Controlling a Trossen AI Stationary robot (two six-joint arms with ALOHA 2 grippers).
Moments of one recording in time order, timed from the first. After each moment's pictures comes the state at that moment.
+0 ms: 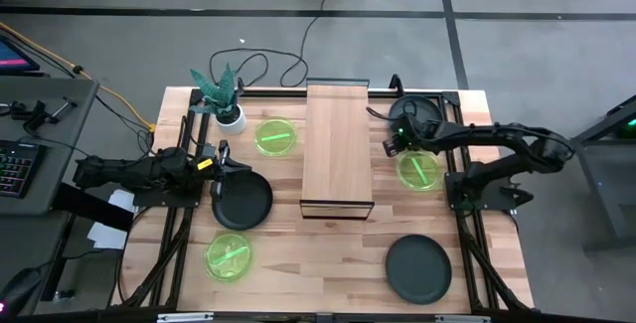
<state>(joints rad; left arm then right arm) -0.04 0.02 0.01 0.02 -0.10 -0.28 -0.55 1.32 0.51 -0.29 0.30 0.52</state>
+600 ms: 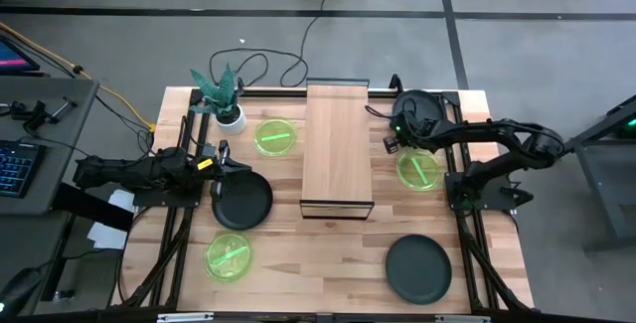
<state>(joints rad) -0.04 0.02 0.01 0.02 -0.10 -0.28 -0.59 1.37 0.52 -0.28 0.38 0.49</state>
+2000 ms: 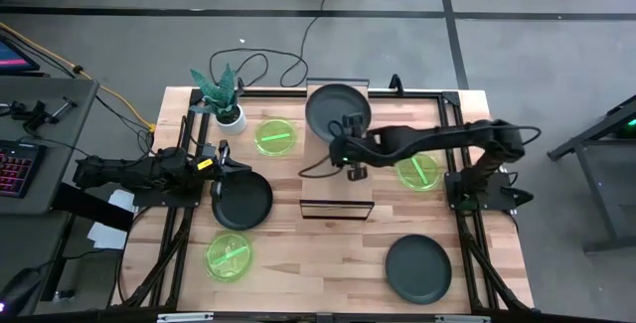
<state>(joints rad) -0.04 0.02 0.01 0.02 -0.10 -0.28 0.00 1.70 1.46 -0.84 0.55 -0.38</state>
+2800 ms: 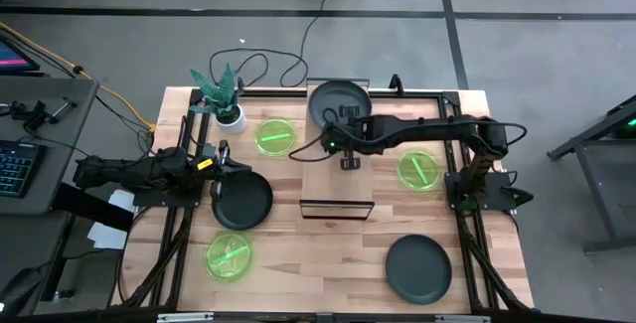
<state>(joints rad) -0.04 0.02 0.01 0.02 -0.10 -0.28 -0.09 1.80 1.54 -0.88 0.52 -0.32</state>
